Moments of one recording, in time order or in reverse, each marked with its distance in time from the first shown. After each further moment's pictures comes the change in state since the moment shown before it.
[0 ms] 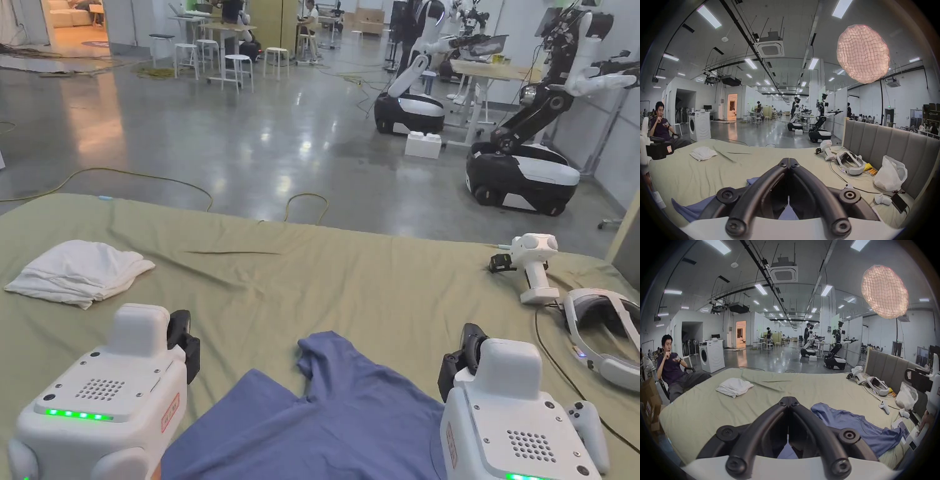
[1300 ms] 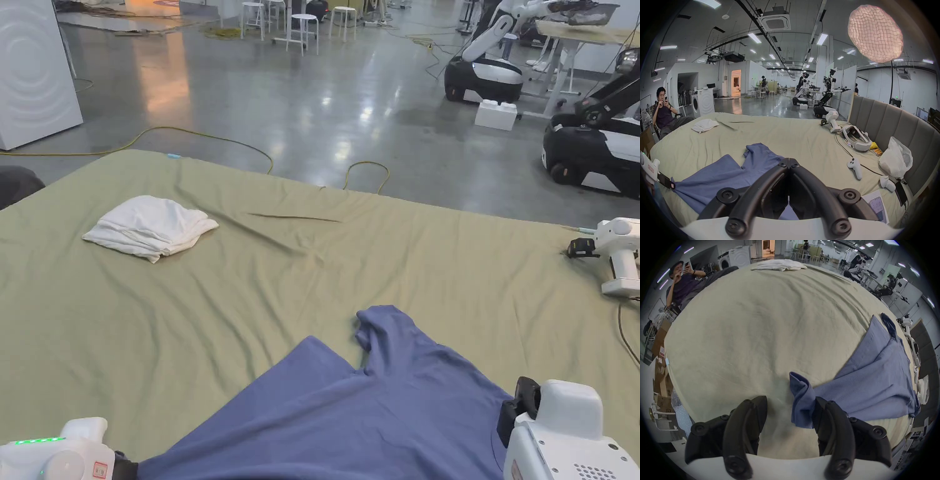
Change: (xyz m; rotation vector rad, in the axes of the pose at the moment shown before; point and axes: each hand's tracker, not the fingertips) left arm -0.166 -0.188 -0.035 -0.952 0.232 0.244; right arm 0.005 -0.065 -0.023 -0.279 0.050 0.046
